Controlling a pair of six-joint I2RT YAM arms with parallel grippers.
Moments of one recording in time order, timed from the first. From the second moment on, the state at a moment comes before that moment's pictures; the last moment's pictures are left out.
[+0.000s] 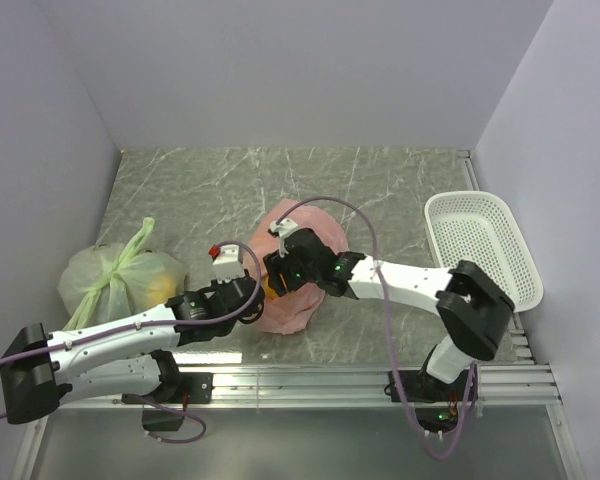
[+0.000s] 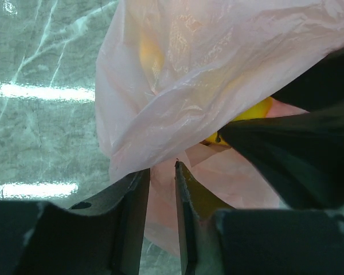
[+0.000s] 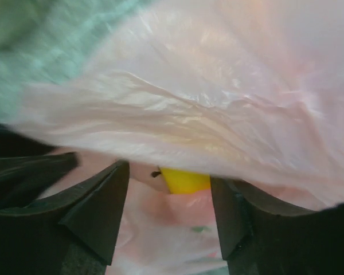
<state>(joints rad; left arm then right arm) -1.07 1.01 0.62 -0.50 -0.65 -1.01 0.96 1.58 1.00 -0.09 0.01 0.32</state>
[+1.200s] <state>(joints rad) -0.96 1.02 0.57 -0.43 -0.63 -0.98 0.96 1.46 0.81 0.06 -0.07 0.23</state>
